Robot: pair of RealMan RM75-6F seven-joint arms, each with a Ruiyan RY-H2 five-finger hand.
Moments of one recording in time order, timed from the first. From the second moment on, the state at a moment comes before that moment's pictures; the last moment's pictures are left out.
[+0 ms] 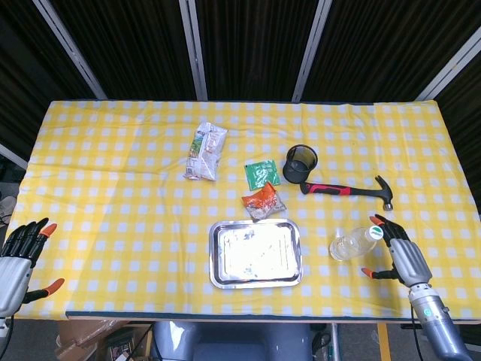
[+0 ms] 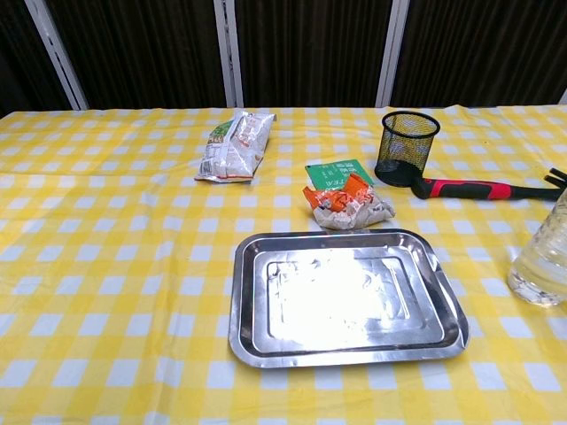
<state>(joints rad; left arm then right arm) -0.03 -1.07 0.04 -1.72 1.65 1.54 0.04 0.24 -1.23 0.07 -1.50 -1.44 1.12 0.33</state>
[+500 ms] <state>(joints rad) -0.04 -1.07 0.04 -1.73 1.63 1.52 0.06 0.33 -1.28 0.11 -1.53 -1.36 0.96 0.52</state>
